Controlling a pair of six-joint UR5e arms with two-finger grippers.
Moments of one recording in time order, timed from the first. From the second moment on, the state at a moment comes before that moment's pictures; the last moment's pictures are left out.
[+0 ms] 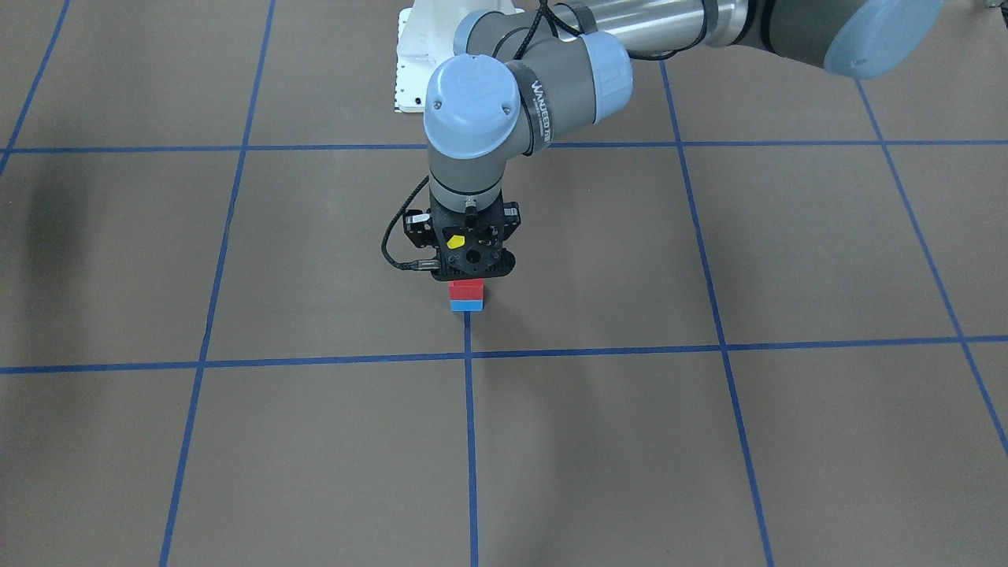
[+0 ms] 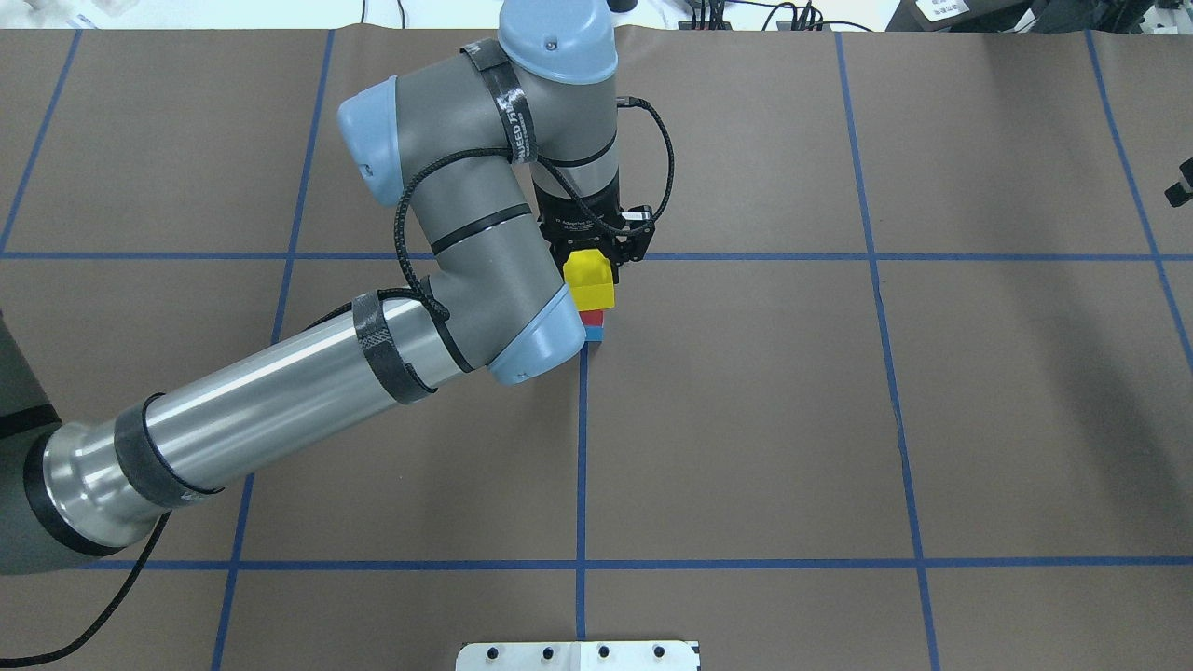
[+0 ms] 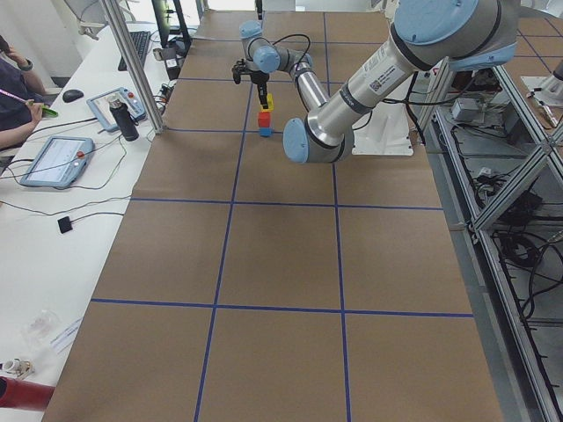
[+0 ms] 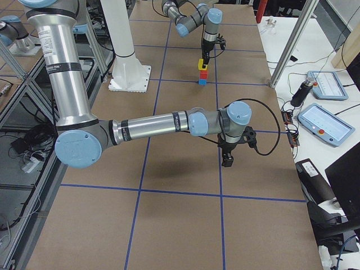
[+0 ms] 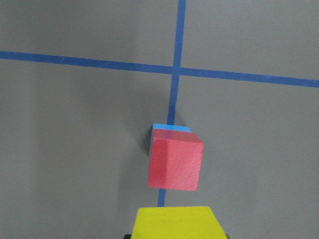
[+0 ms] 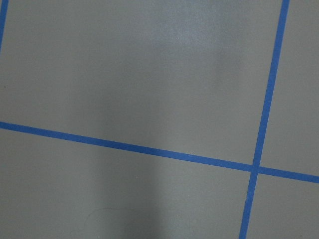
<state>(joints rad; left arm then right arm) -0.65 -2.62 -1.35 -1.45 -2.13 -1.18 1.41 -1.39 1.58 -1.62 2.36 0.06</state>
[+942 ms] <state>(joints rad) -0.65 -2.61 -1.34 -1.47 -2.06 -1.09 1.41 -1.39 1.58 -1.62 2.36 0.06</state>
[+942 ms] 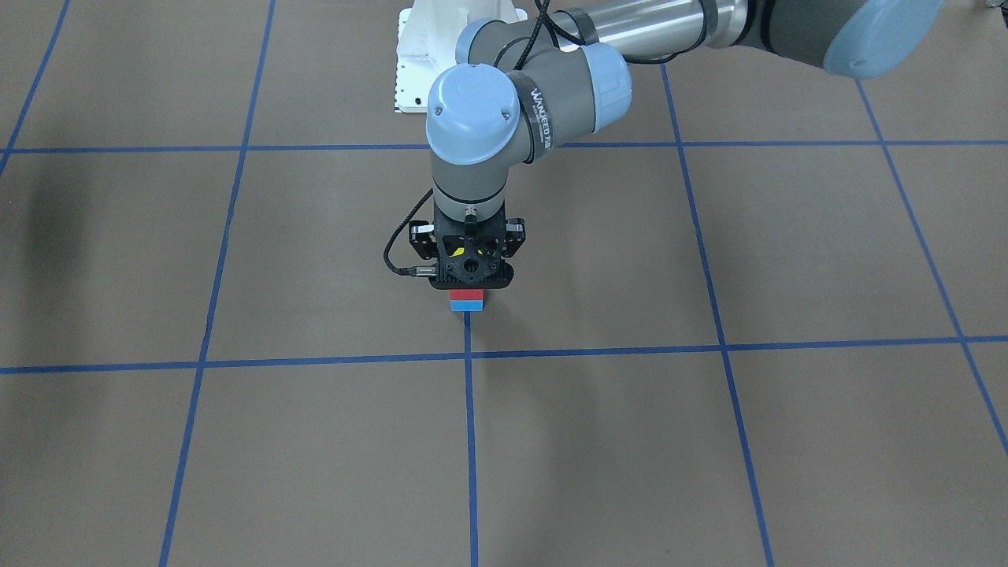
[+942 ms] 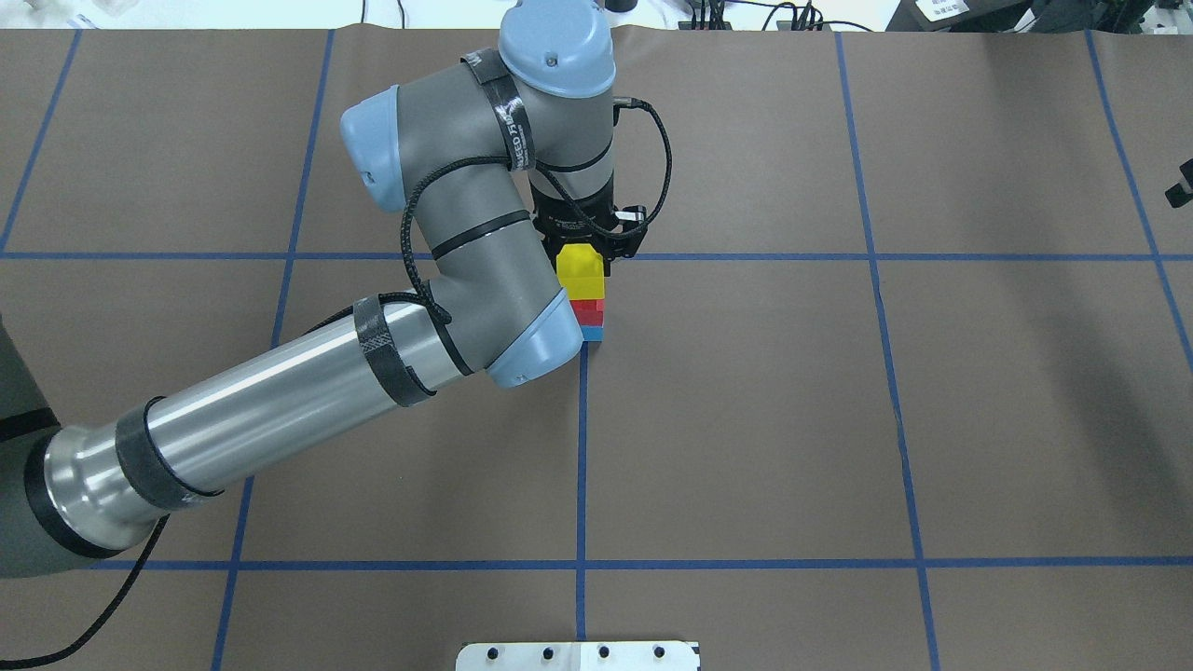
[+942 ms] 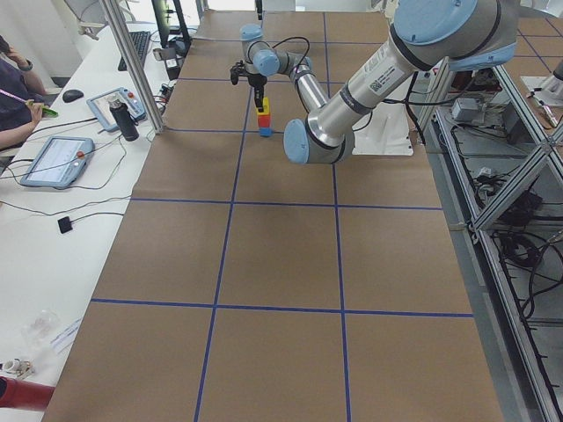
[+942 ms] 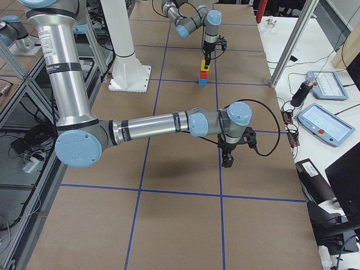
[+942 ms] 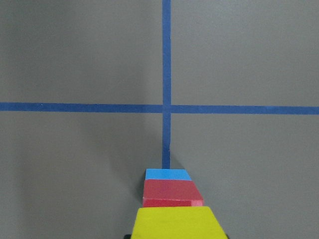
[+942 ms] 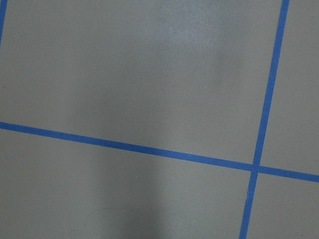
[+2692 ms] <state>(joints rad) -0.63 -2.61 -1.33 -1.47 -2.06 -1.09 1.41 -1.39 1.58 -1.62 2.36 0.06</state>
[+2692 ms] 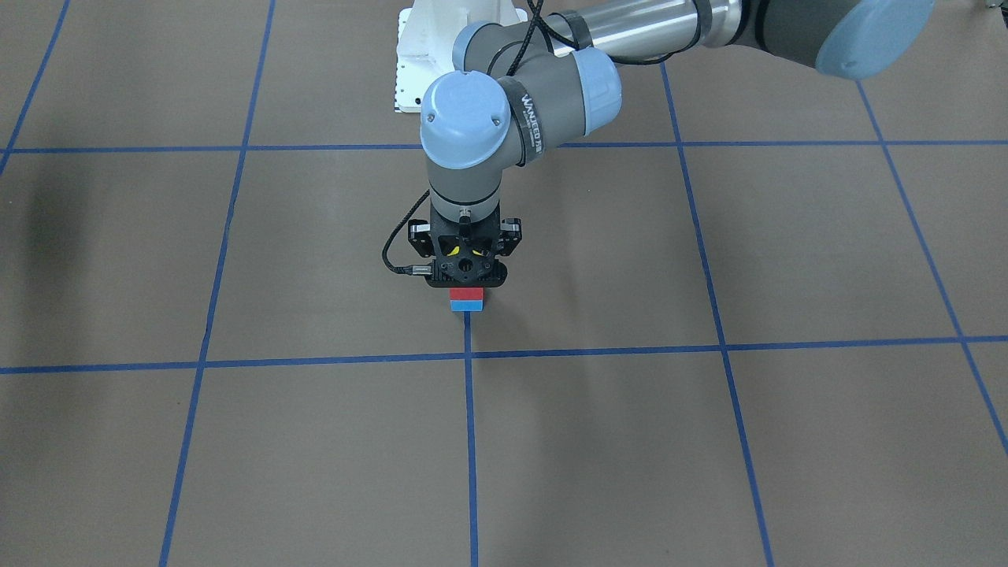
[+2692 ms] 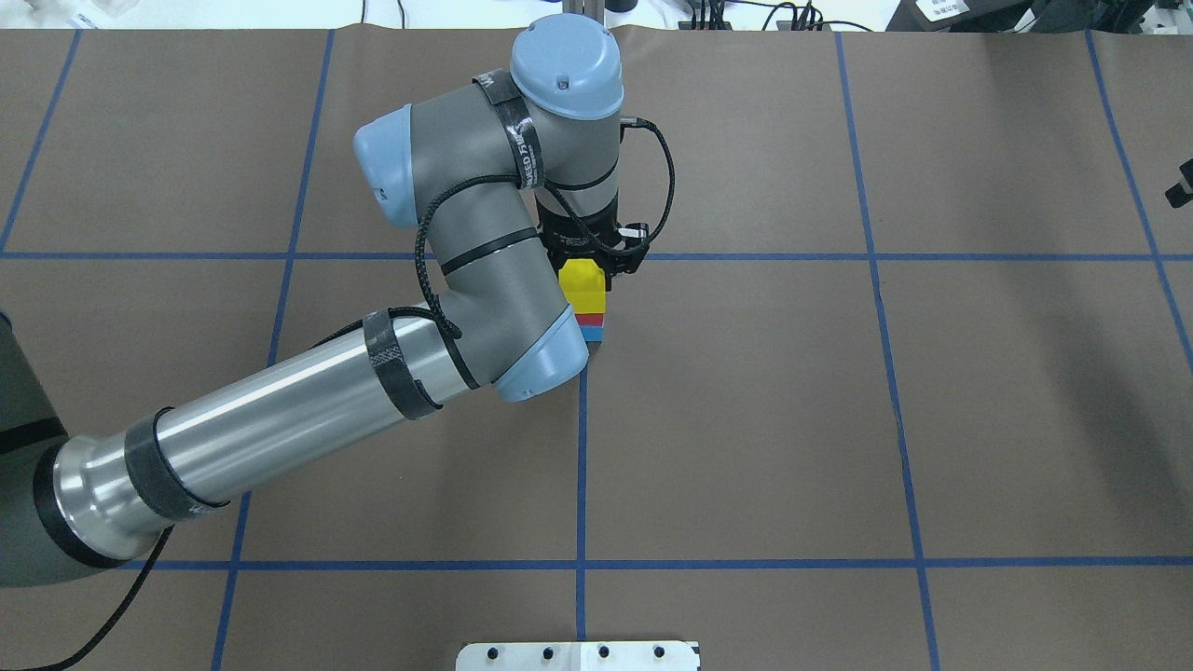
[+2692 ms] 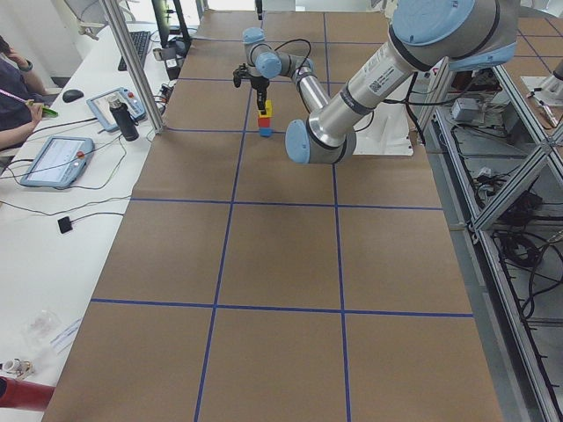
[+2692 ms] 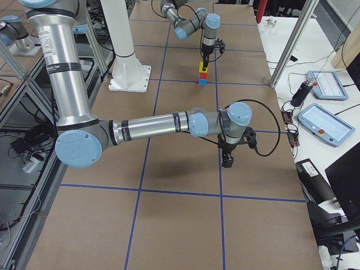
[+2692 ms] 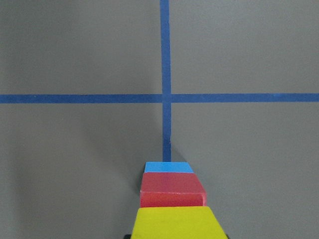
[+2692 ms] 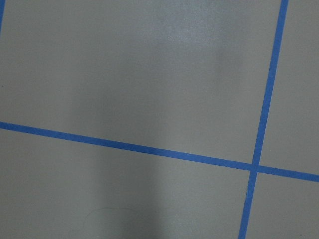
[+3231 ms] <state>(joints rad) -0.63 -2.61 -1.33 -1.47 -2.06 -1.09 1.41 -1.39 1.57 -1.62 2.36 0.06</state>
